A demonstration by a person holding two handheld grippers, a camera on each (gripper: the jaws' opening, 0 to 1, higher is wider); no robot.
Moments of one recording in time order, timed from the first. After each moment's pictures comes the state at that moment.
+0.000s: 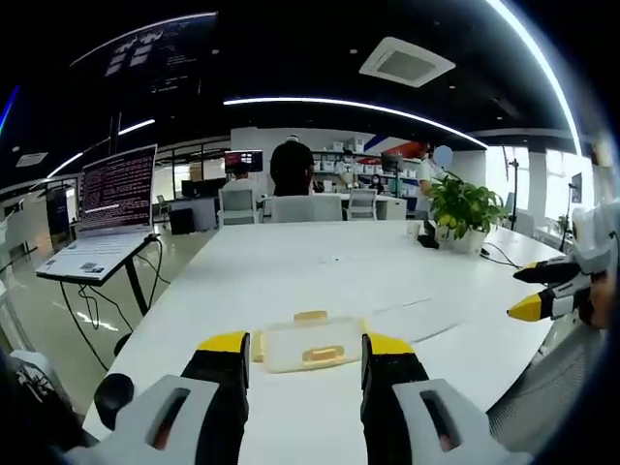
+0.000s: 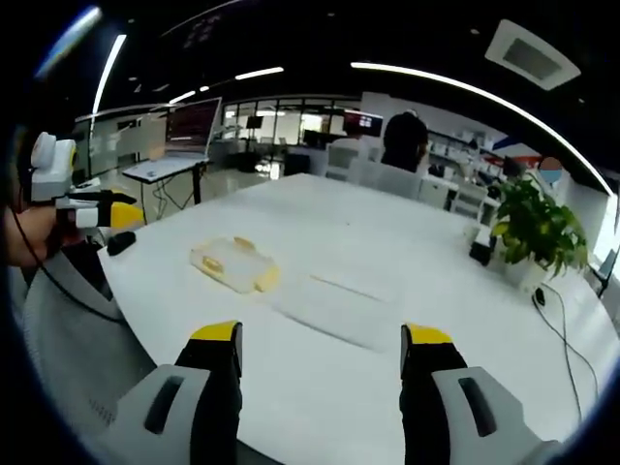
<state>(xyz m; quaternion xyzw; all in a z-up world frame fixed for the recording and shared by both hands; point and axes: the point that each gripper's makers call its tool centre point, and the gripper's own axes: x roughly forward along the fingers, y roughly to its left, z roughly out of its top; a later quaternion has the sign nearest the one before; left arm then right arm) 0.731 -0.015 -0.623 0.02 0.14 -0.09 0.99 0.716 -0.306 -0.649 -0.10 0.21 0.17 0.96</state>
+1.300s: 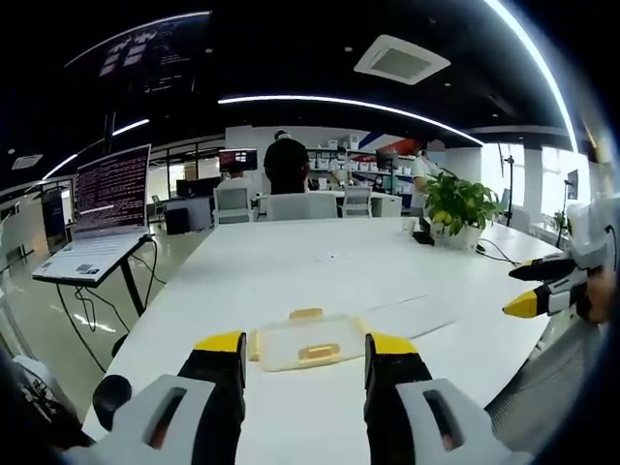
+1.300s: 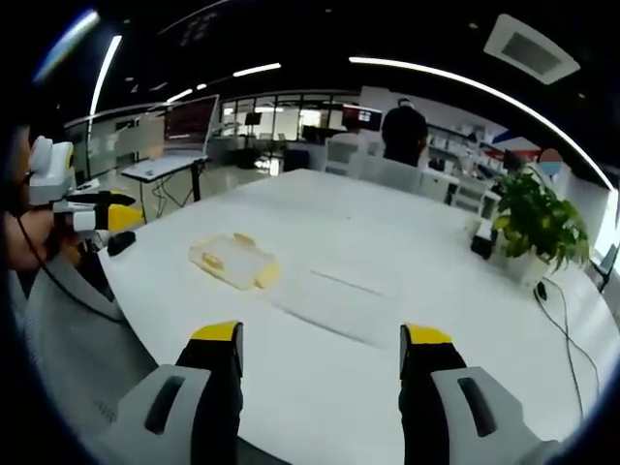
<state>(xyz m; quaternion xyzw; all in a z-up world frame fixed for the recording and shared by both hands) 0.730 -0.021 -0.624 0.03 0.14 -0.10 0.98 0.716 -0.307 -0.653 -0.09 0.23 0.17 0.95</state>
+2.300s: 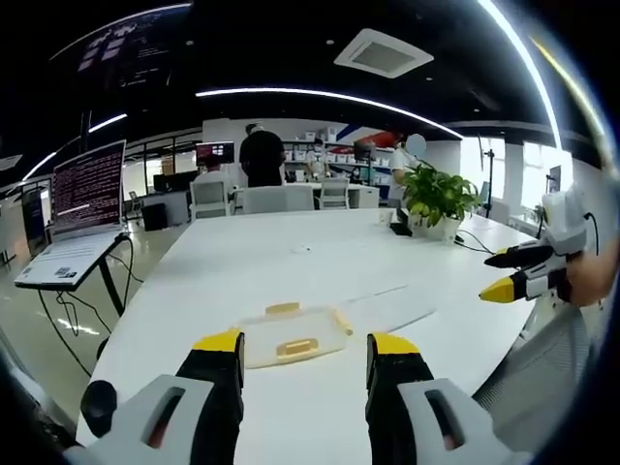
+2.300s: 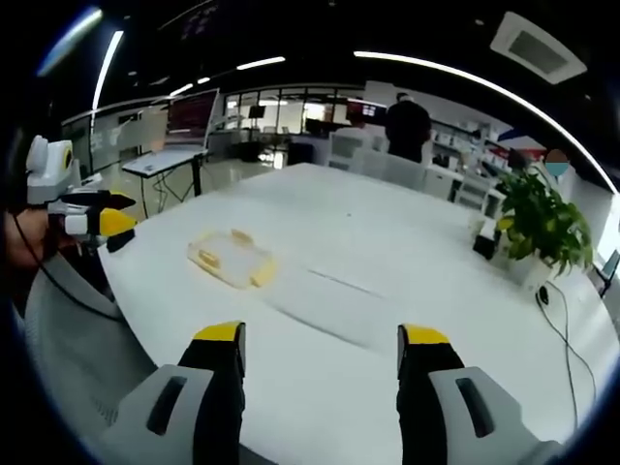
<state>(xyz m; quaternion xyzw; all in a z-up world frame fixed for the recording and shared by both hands) 0.730 -0.039 -0.627 0.03 0.16 -0.15 0.97 0.731 -0.310 -0.648 -0.10 0.23 0.18 0.95</state>
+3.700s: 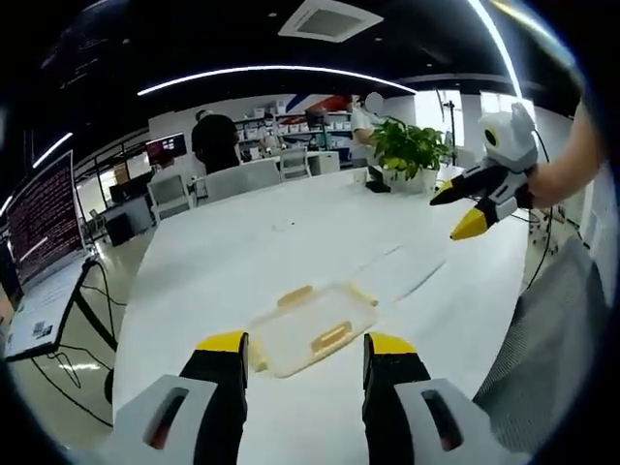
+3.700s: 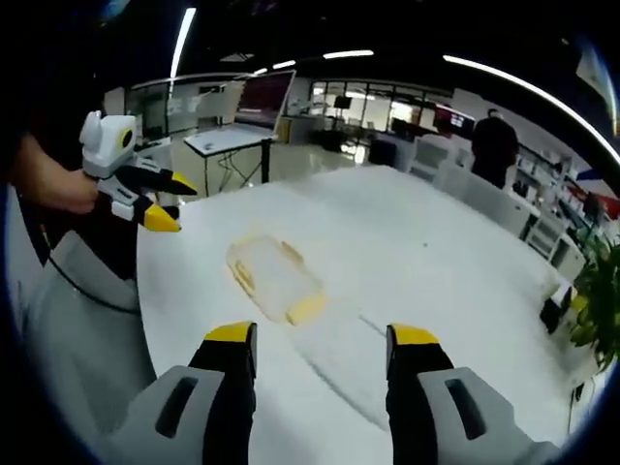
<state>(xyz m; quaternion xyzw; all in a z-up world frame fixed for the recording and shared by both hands) 0.785 -0.012 -0.651 0.13 0.21 -0.25 0.94 0.806 -0.234 -0.650 -0.17 0.25 0.35 0.89</state>
